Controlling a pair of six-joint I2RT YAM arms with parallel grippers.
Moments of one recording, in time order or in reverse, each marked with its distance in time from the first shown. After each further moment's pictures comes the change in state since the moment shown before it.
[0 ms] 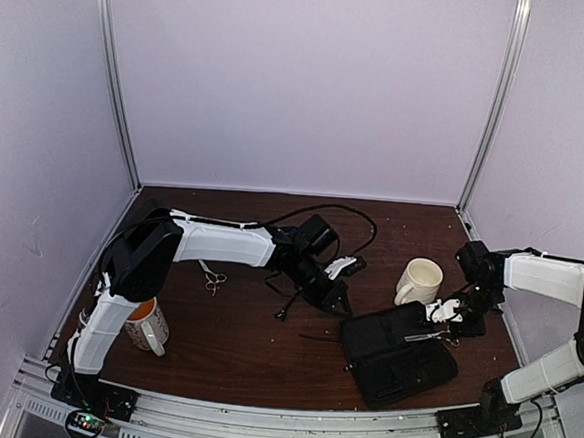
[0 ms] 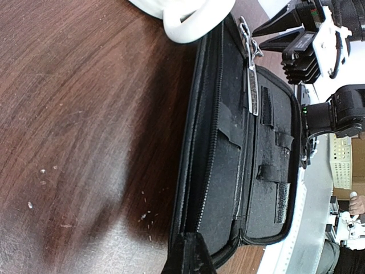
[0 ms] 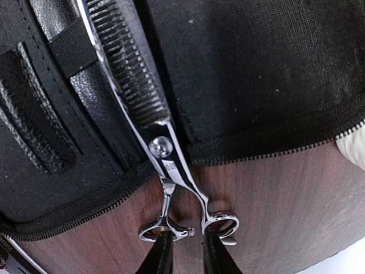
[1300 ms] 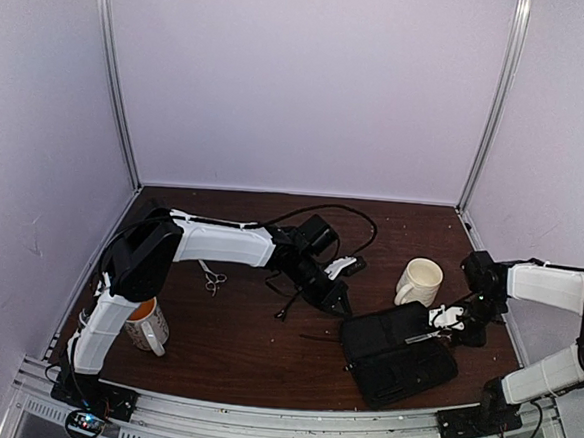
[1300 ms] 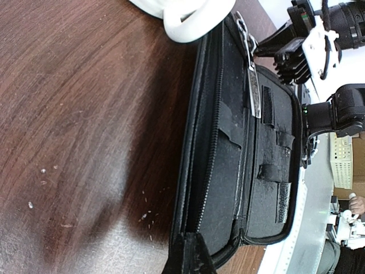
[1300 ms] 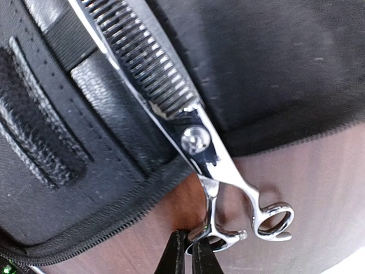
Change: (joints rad) left arm 0.000 0.000 0.000 -0.001 -0.002 0.003; right arm -0.040 -0.023 -0.079 0.030 -0.032 0.080
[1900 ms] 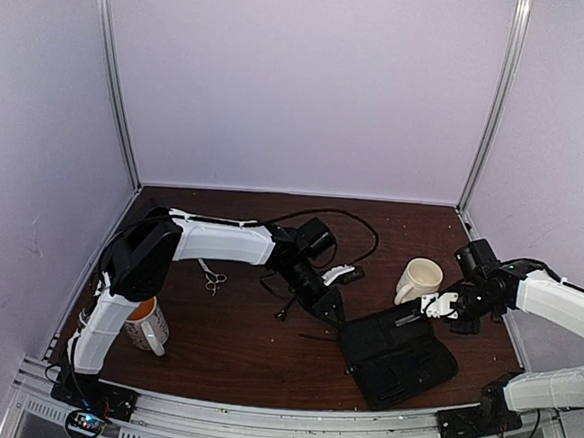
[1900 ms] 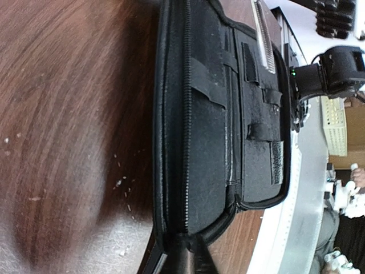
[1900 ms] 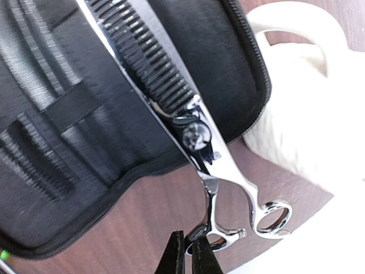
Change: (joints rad) left arm 0.005 0.000 0.012 -0.143 0.092 0.143; right arm 0.187 -0.235 0.005 0.063 0.100 0.088
